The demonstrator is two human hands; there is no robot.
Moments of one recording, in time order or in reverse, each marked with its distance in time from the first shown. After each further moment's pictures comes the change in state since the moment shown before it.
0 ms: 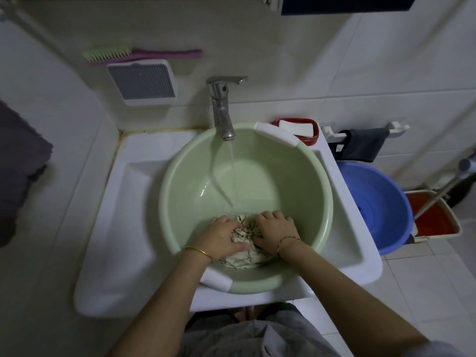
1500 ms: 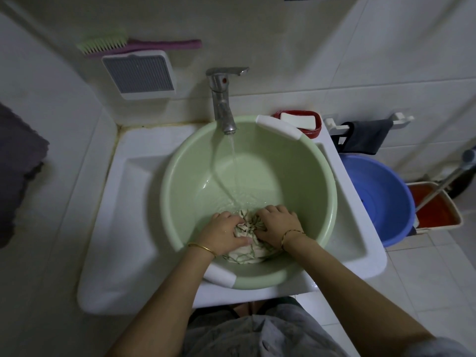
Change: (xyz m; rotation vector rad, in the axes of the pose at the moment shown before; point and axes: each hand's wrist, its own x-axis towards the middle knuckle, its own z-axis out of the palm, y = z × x) left_hand 0.001 -0.002 0.001 -0.001 0.009 0.013; right_hand 0.004 0.002 0.000 0.062 -0.016 0.030
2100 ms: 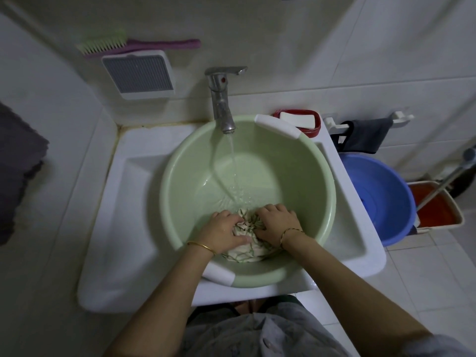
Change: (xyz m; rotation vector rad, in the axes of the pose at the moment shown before) left_hand -0.001 0.001 -0.001 -0.008 -0.005 -0.012; right_hand -0.002 0.000 -0.001 0.001 0.008 -0.007
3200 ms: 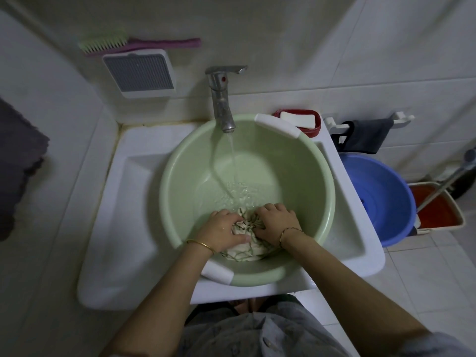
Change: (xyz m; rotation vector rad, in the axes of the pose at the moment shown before) left_hand -0.001 0.000 0.001 -0.015 0.000 -0.008; right_hand 0.000 0.000 -0.001 0.003 -0.007 0.002
